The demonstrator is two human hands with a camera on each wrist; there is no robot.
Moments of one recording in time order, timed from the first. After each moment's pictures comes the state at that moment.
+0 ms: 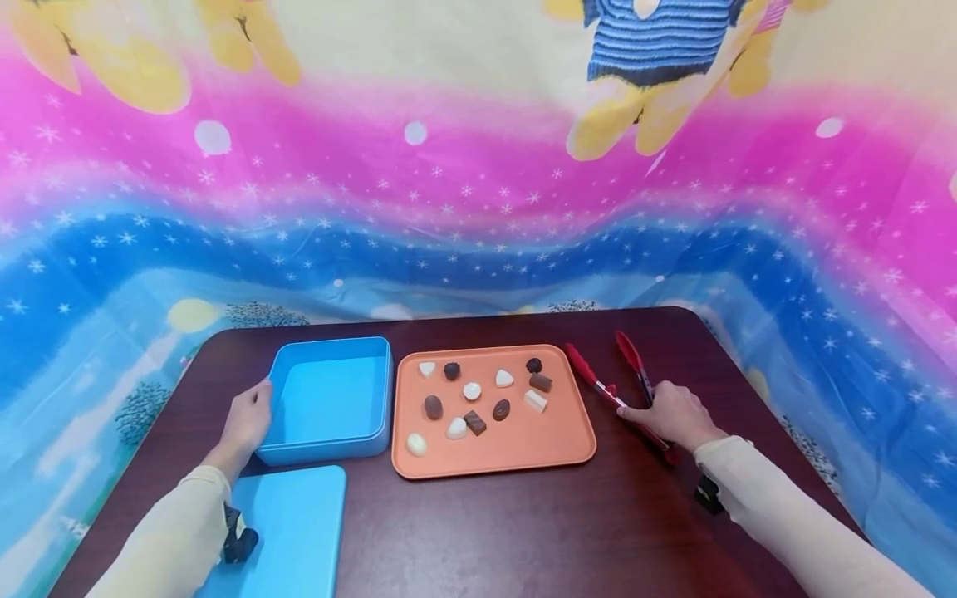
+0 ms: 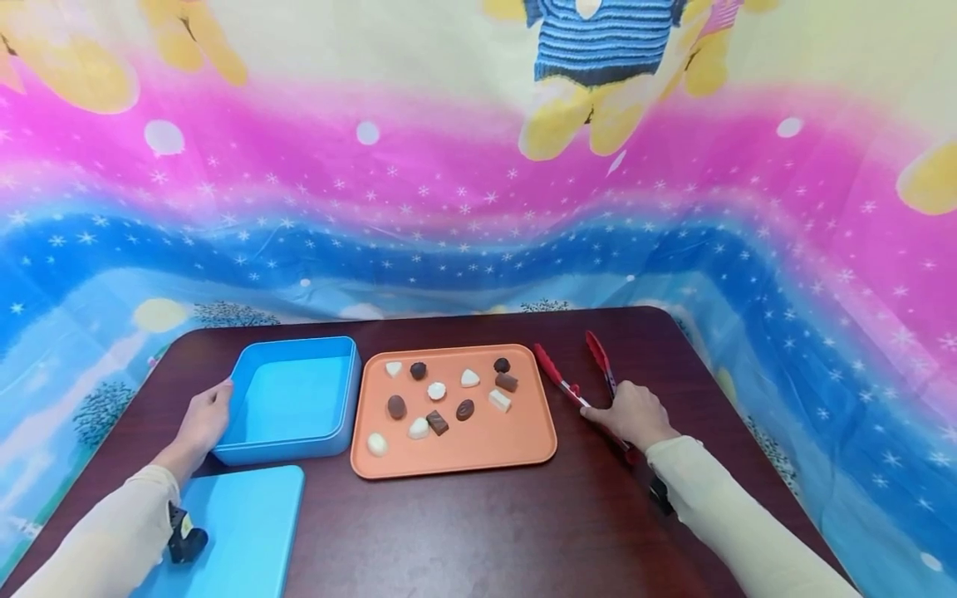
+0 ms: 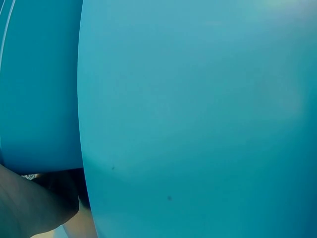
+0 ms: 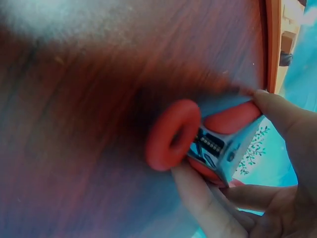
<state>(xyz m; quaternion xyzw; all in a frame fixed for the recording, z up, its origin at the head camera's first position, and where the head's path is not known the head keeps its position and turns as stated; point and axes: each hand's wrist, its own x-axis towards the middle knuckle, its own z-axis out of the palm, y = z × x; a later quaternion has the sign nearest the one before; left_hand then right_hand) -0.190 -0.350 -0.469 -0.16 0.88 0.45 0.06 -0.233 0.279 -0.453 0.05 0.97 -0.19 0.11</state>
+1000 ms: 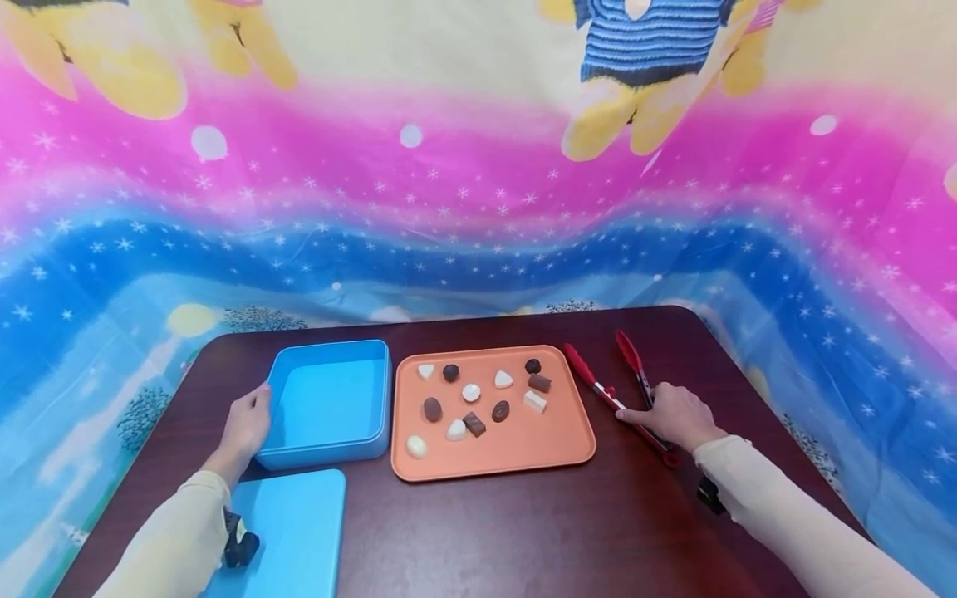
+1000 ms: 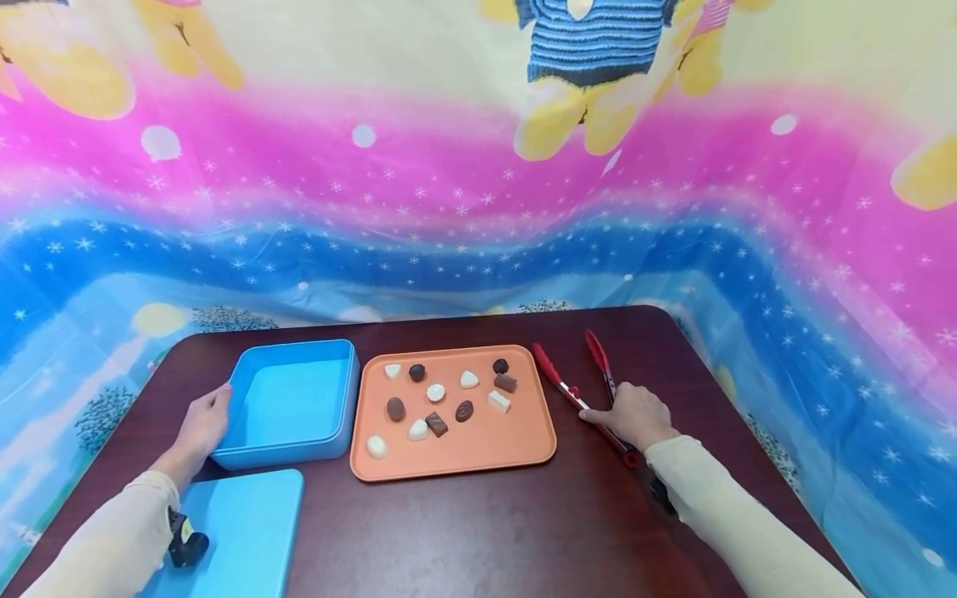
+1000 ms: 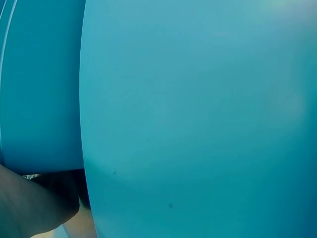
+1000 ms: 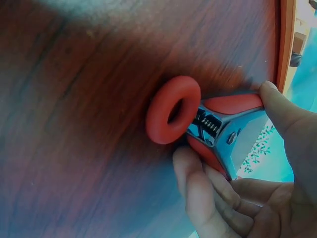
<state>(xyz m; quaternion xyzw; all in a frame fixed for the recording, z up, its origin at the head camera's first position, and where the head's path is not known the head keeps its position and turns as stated) -0.190 -0.347 -0.466 -0.17 0.88 0.45 0.05 -0.230 0.279 -0.451 0.03 0.98 -0.15 0.10</state>
